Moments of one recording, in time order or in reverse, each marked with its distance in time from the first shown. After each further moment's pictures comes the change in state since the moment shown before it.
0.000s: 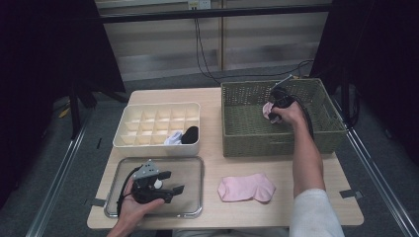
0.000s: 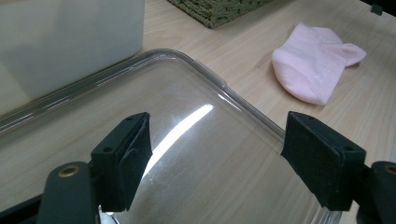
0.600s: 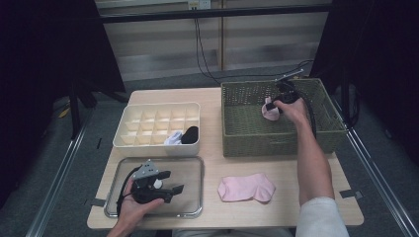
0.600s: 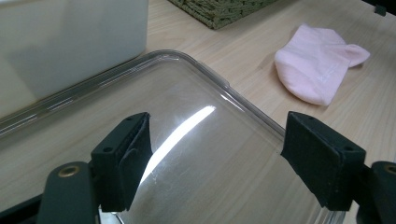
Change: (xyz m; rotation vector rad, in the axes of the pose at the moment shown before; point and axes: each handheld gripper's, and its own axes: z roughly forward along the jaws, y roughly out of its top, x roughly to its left) left arm 0.000 0.000 -0.002 0.005 0.017 0.014; right arm 0.007 -0.007 -0.038 -0.240 0.114 0.005
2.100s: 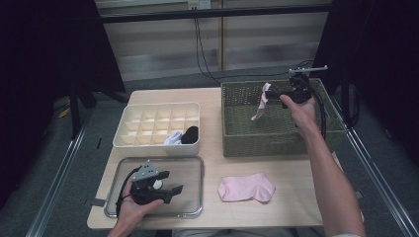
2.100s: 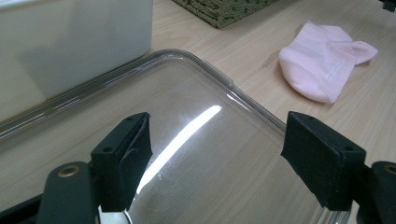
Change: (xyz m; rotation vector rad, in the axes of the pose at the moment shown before) left arm -0.002 -0.001 -0.001 0.002 0.020 0.011; right arm 0.052 -0.023 -0.084 -0.387 0.181 -0.112
